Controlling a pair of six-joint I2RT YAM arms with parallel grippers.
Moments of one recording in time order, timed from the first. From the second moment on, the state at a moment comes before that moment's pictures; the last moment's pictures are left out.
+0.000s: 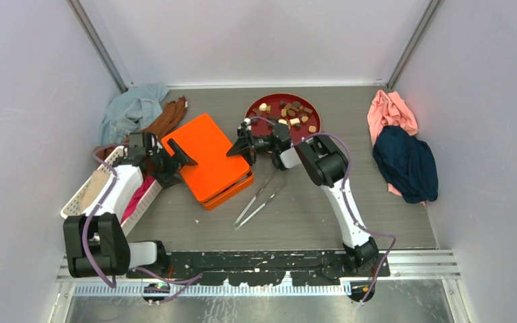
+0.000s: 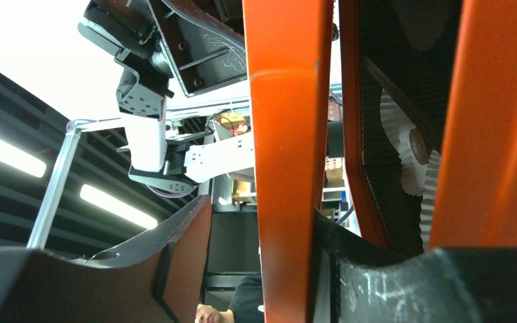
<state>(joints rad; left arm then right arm) 0.05 1.27 0.81 -0.52 0.37 -0.72 0.54 2.47 1.39 1.36 -1.28 2.00</state>
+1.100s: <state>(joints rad) 0.05 1.30 0.81 -0.51 0.39 -0.71 0.48 2.42 1.33 1.33 -1.29 1.94</state>
